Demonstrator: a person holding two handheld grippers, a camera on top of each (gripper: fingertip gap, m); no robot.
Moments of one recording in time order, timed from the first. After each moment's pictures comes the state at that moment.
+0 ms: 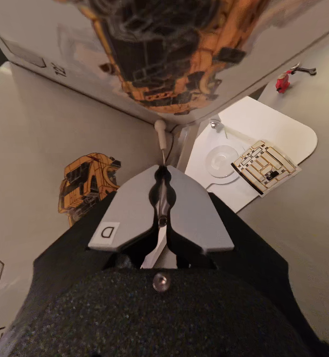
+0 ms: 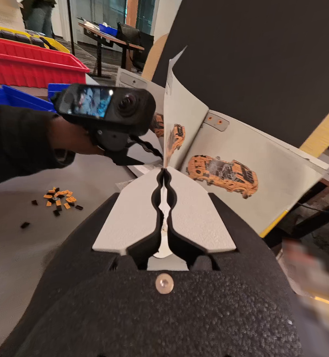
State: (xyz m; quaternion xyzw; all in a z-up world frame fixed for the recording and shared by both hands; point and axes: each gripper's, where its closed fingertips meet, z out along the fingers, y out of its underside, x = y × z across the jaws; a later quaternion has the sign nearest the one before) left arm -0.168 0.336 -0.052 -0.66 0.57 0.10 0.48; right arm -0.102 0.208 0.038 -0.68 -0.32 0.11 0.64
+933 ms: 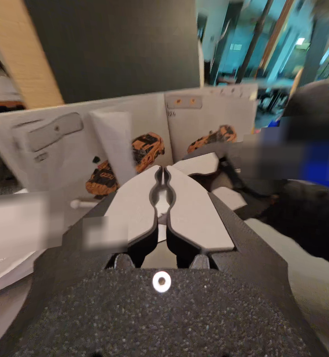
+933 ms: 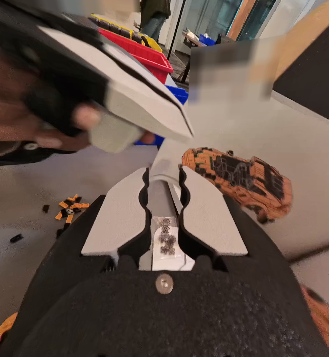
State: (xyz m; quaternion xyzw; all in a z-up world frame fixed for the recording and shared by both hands) left arm -0.229 0.281 0.024 -0.70 0.28 -0.31 0.58; right arm -0.252 0.278 -0.019 -0.60 -0.50 0.22 0.58
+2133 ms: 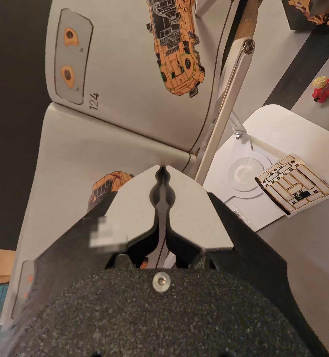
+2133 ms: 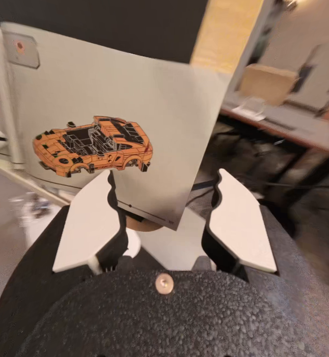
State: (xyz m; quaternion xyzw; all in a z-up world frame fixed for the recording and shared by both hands) left arm -0.156 0.348 -0.033 -0.64 0.54 0.16 0.52; right arm 0.012 0.395 -0.011 -0.73 -0.24 0.10 0.63
